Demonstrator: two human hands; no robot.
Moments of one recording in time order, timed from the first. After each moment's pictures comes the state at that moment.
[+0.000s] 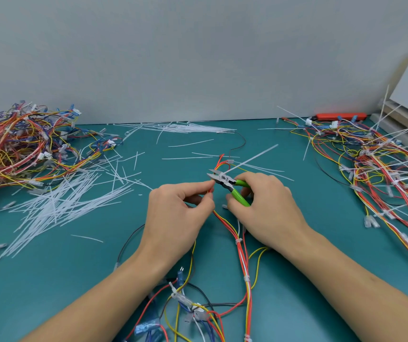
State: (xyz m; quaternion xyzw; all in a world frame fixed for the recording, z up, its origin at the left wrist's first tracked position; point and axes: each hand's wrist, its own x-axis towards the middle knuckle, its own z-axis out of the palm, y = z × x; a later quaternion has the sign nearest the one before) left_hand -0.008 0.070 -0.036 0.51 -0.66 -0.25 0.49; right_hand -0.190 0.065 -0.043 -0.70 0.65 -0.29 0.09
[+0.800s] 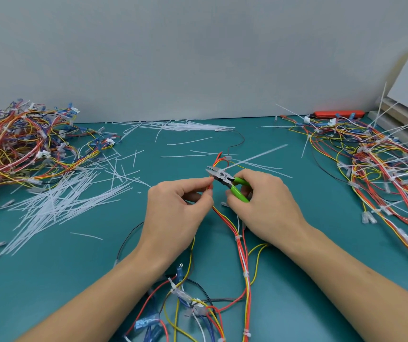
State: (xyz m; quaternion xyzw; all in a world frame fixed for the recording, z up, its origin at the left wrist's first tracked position) left_hand -0.008 0.070 -0.038 0.49 -0.64 -0.29 0.51; right_hand -0.191 0.065 -0.043 -0.69 0.64 -0.33 0.11
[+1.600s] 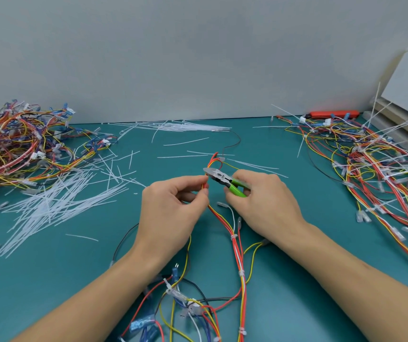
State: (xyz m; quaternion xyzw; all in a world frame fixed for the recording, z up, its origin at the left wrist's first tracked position) left_hand -0.009 0.069 -0.038 0.49 -0.63 -0.31 0.52; right_hand -0.193 0.061 -0.042 -0.67 0.66 -0.32 0.08
